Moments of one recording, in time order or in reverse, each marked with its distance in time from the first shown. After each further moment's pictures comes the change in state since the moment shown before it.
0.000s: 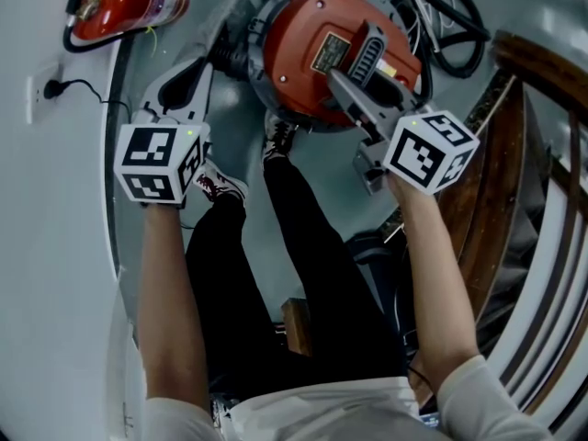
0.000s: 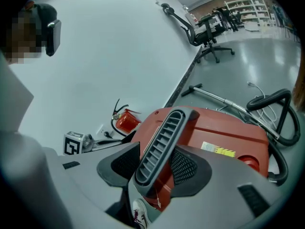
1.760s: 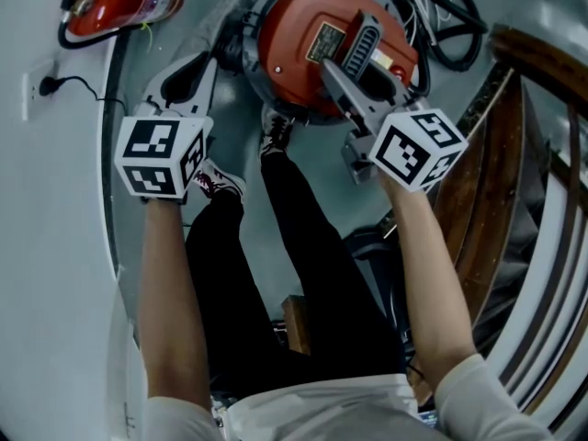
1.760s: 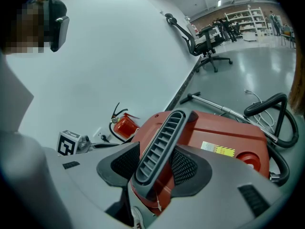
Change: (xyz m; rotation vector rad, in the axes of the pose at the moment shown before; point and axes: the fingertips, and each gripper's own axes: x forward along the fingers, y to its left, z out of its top) left arm 0.003 -0.015 -0.002 -0.010 0.010 -0.026; right arm 0.000 0.000 -0.002 -0.033 -0.100 -0.036
